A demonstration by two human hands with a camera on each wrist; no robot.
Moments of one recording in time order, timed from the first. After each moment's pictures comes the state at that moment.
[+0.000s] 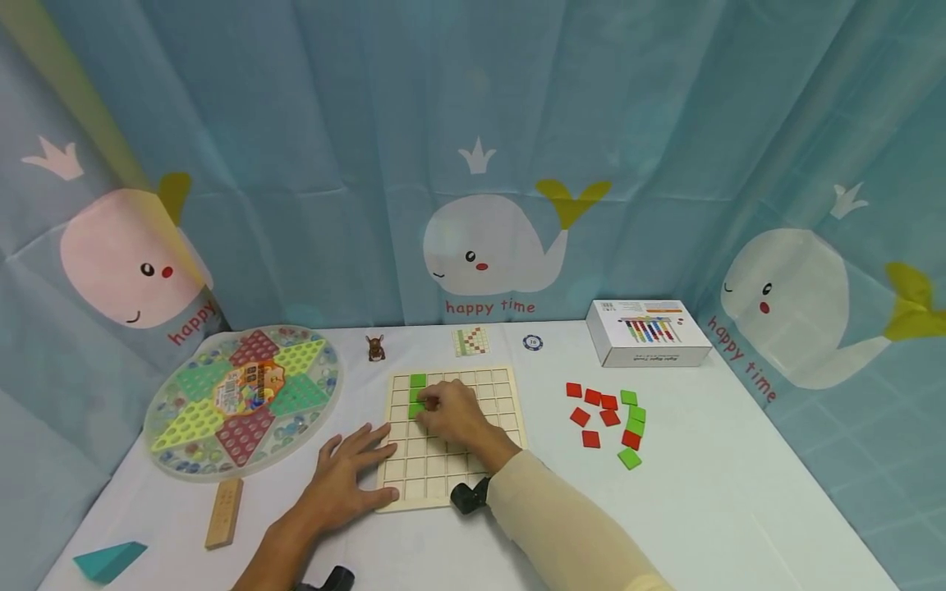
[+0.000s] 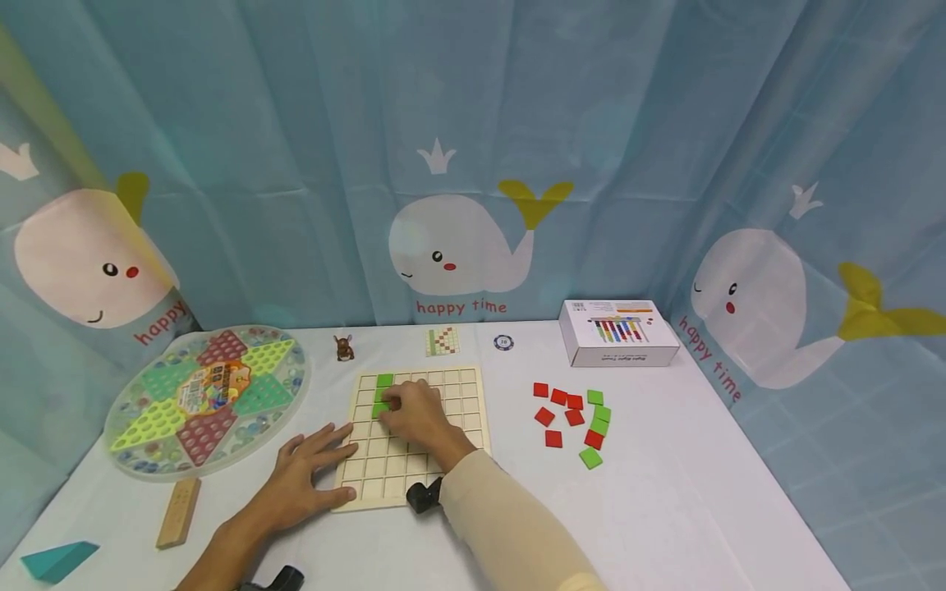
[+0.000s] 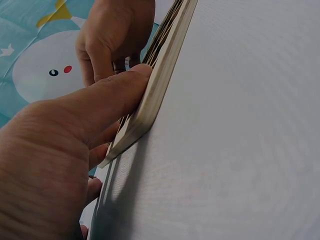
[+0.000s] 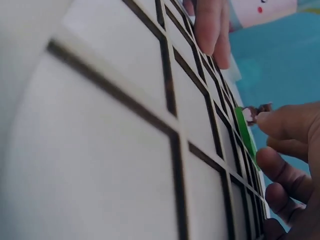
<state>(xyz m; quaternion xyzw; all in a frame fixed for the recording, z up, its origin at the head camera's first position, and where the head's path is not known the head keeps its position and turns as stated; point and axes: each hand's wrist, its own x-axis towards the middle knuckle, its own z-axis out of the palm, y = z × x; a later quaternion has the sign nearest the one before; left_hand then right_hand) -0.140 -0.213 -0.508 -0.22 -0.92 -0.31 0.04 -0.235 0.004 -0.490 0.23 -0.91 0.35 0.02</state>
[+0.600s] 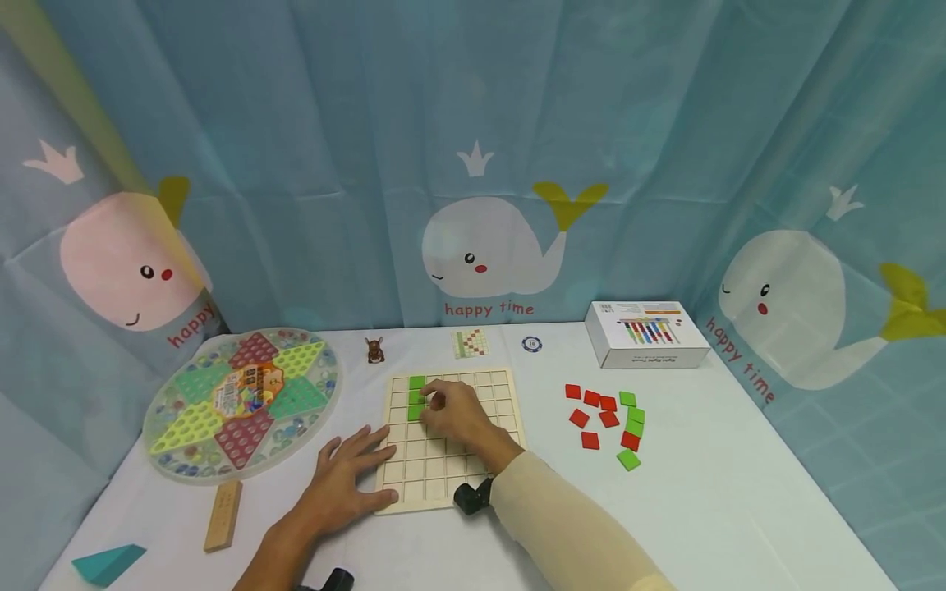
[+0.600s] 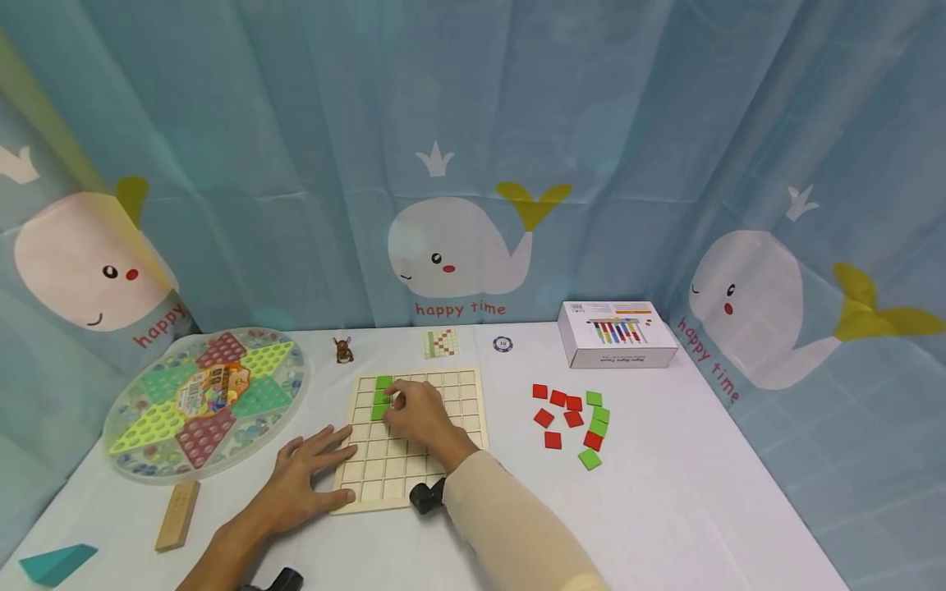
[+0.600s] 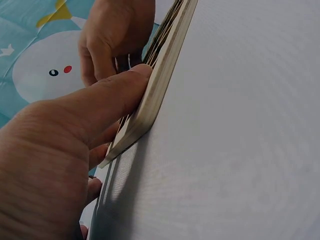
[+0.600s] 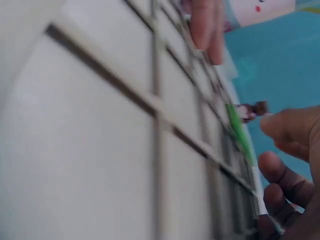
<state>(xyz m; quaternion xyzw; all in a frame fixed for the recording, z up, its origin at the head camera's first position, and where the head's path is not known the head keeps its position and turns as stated) -0.140 -0.214 -0.513 -0.22 -0.92 -0.31 0.06 -0.234 0.009 -0.484 0.20 -0.89 0.41 -0.01</state>
